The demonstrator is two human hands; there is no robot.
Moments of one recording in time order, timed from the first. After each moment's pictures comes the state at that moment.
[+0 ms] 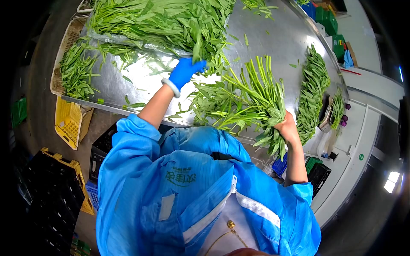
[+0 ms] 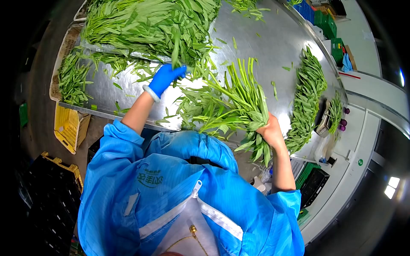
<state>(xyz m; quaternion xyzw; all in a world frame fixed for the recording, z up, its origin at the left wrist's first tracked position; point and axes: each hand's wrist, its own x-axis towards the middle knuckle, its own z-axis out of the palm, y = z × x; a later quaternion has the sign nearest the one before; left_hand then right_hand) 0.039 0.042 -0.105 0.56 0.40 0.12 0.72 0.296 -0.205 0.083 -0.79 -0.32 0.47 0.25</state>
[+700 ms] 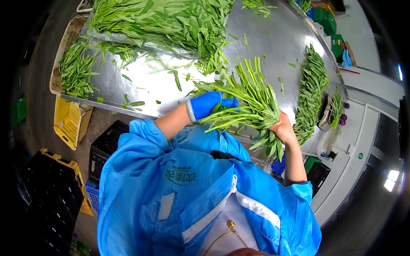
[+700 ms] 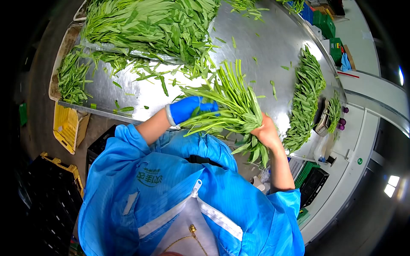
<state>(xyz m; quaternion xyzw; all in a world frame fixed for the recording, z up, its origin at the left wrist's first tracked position) 0.067 -0.061 -0.067 0.28 0.09 0.02 0.96 0.280 -0.206 0.086 -0.76 -0.37 0.48 0.23</state>
